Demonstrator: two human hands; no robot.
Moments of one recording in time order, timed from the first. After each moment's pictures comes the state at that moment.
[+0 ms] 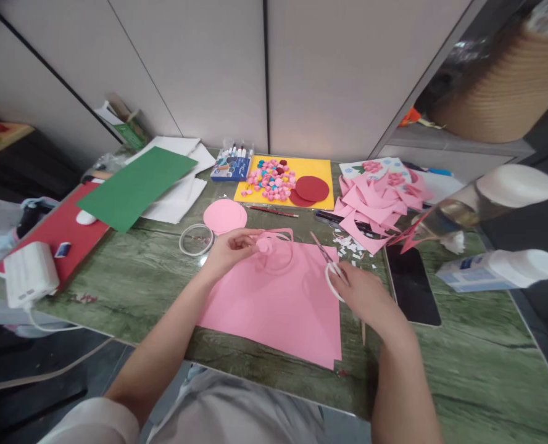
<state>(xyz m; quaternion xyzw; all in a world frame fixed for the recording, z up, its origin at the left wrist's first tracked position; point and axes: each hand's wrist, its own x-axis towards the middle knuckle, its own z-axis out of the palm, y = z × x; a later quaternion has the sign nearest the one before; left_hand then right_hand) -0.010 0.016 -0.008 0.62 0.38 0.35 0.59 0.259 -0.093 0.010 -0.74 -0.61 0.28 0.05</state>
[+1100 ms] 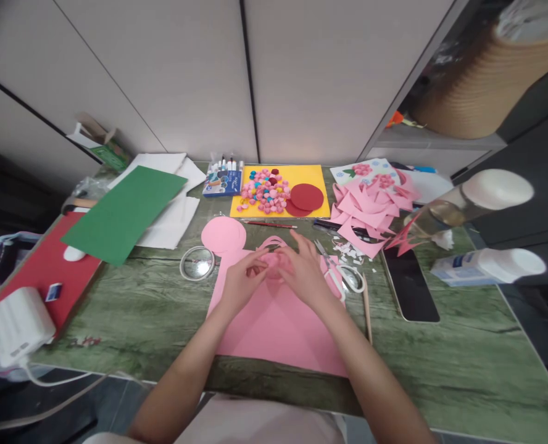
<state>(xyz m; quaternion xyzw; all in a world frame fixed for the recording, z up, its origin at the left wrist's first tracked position) 0.001 0.010 -0.019 0.69 0.46 0.31 0.46 0.165 -0.023 0.004 -0.67 -0.68 0.17 0.25</state>
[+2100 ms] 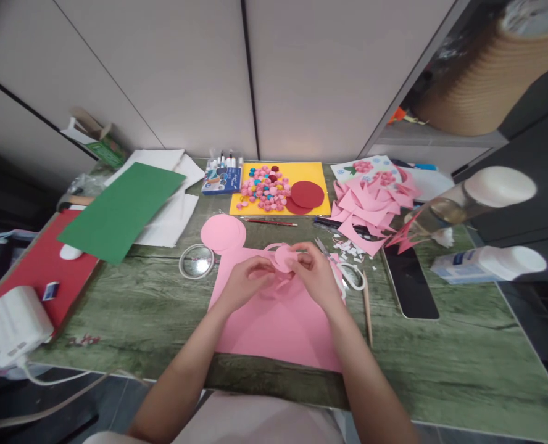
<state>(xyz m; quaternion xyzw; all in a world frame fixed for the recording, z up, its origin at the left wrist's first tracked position) -0.001 0.010 -0.008 0.63 0.39 0.29 0.60 0.171 -0.034 0.002 -0.58 -0.40 0.50 0.51</state>
